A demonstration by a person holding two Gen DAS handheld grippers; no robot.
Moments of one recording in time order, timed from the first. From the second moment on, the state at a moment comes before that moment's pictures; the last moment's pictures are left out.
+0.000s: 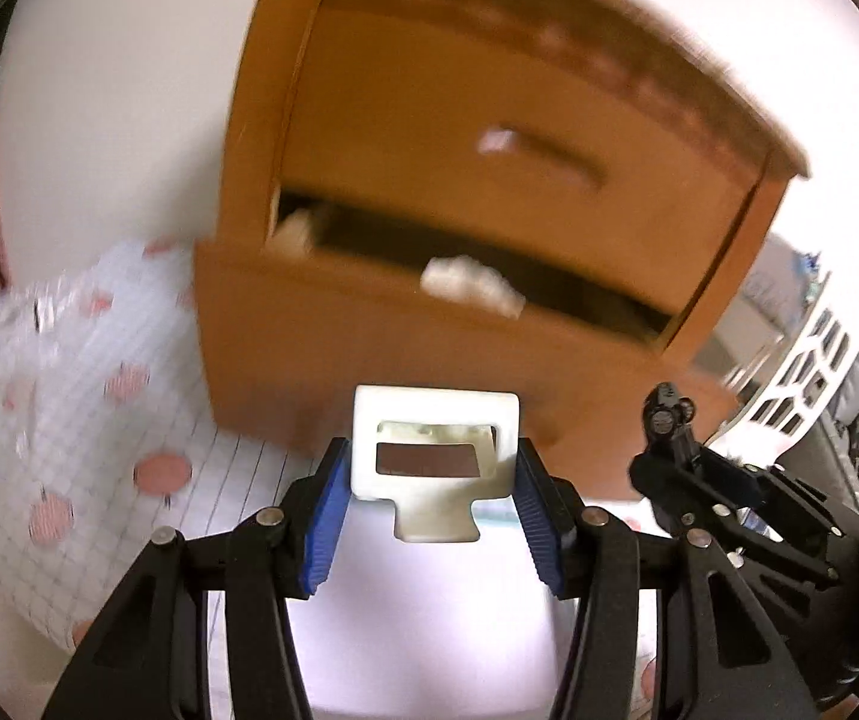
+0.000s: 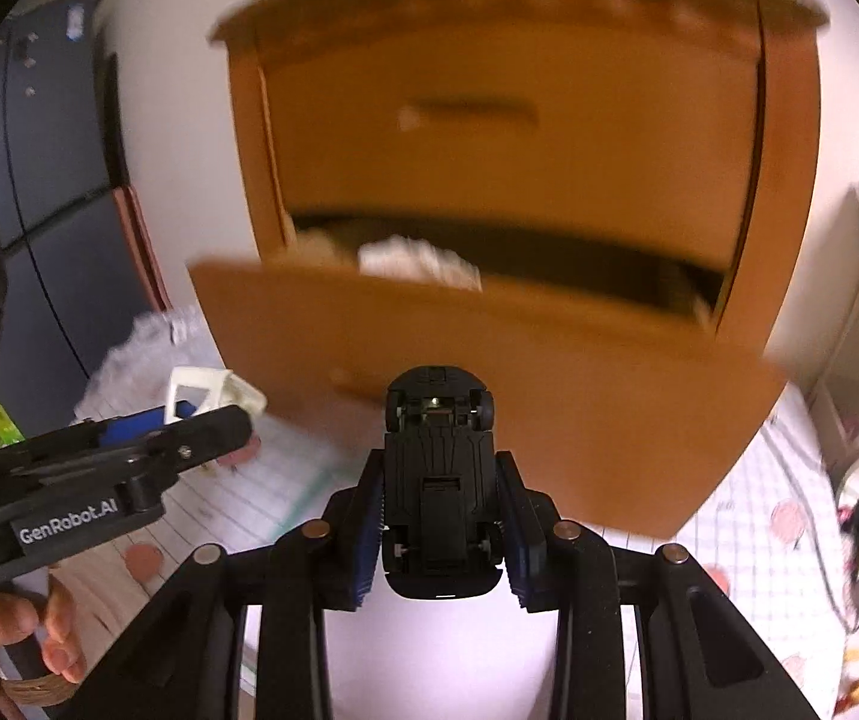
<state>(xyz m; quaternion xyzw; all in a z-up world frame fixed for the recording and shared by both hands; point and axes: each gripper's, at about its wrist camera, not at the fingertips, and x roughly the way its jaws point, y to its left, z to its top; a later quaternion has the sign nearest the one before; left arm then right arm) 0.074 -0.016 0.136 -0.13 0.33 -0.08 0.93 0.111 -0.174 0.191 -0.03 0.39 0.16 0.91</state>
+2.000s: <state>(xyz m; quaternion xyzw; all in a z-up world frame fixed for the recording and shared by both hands) 0.127 -0.030 0.149 -0.07 0.33 -0.06 0.94 0.165 -0.197 0.197 -0.01 0.41 0.08 0.91</state>
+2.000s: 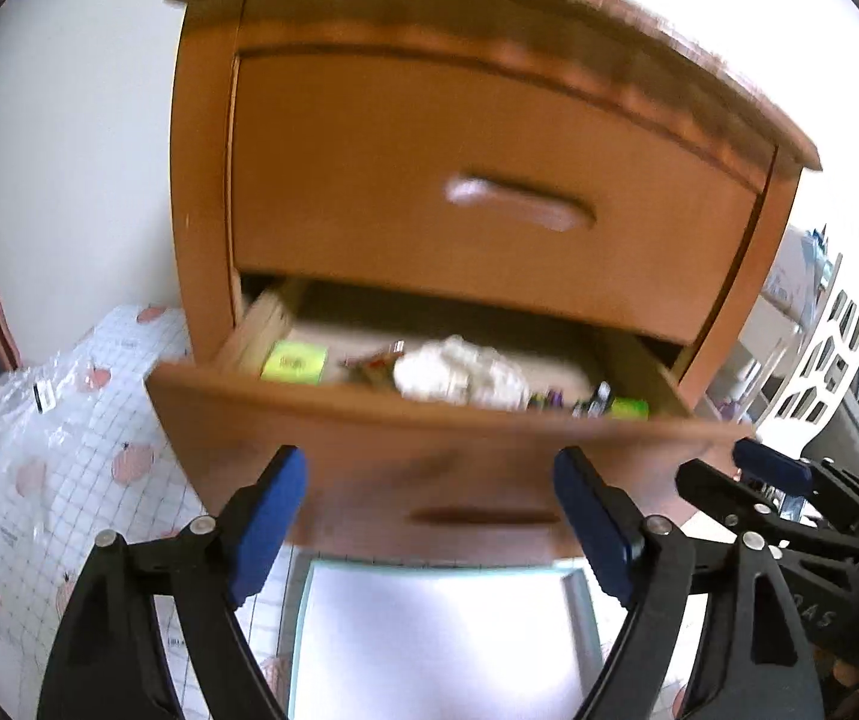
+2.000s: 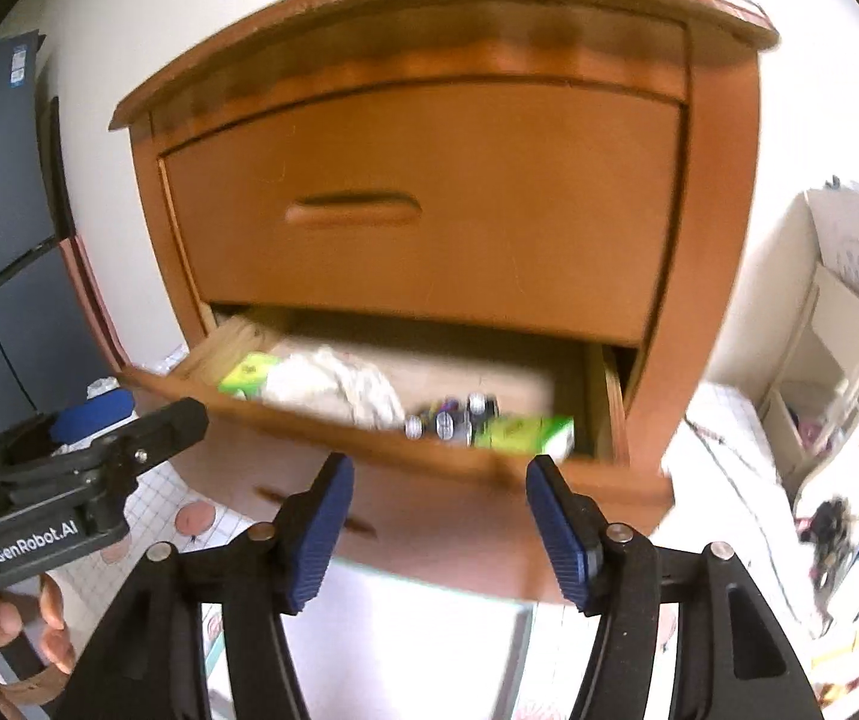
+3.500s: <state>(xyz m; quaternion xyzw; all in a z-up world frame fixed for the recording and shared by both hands) 0.208 -0.048 0.124 -0.08 0.34 -0.06 0.93 0.251 -0.191 0.146 0.00 0.43 0.08 0.90</state>
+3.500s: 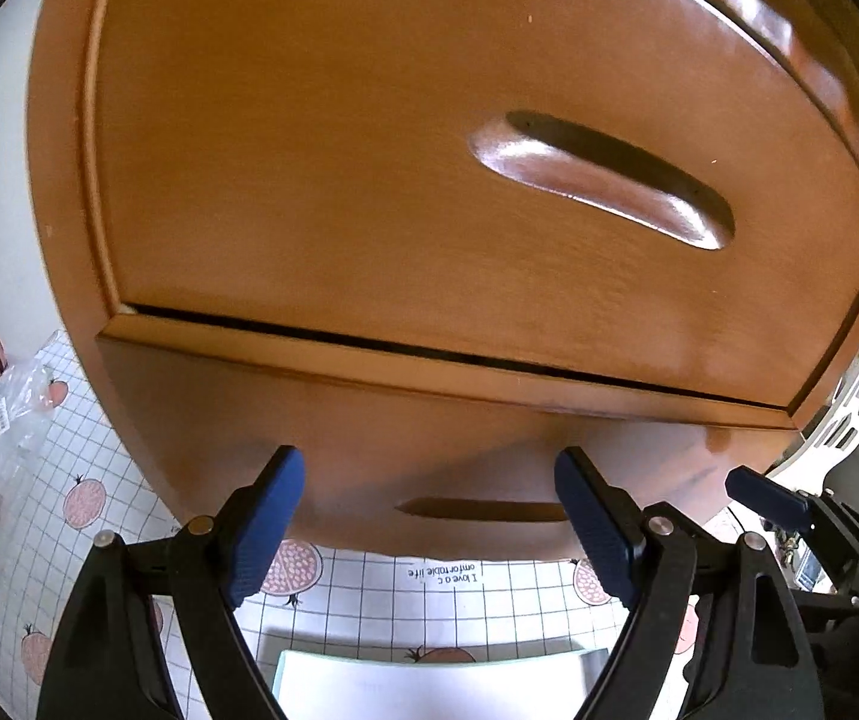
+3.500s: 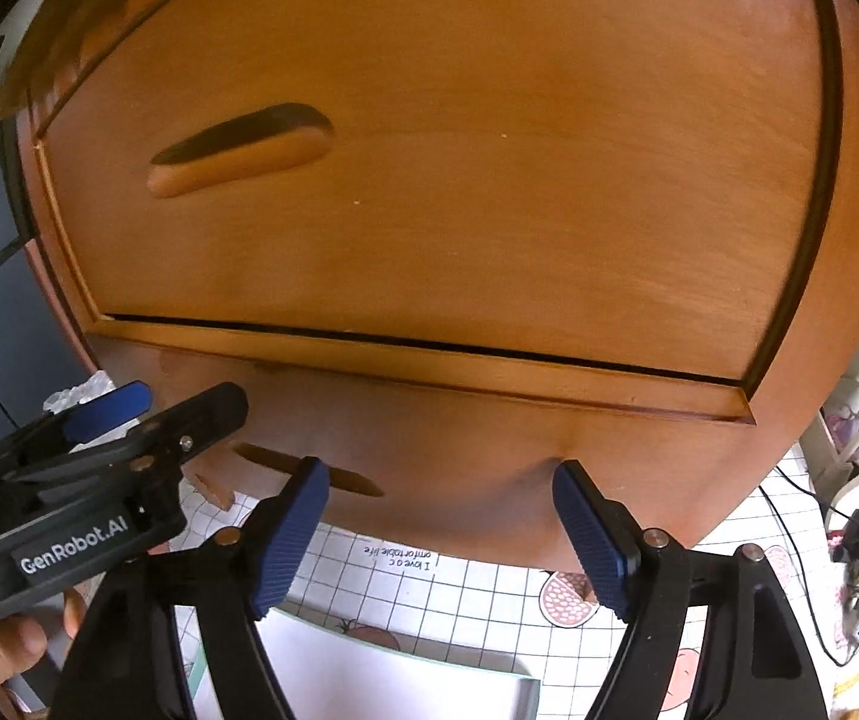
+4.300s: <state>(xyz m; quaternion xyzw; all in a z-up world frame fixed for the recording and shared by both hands) 0.060 0.000 0.101 -0.07 0.37 -0.02 0.93 0.122 -0.197 0.147 0.00 0.46 0.09 0.88</state>
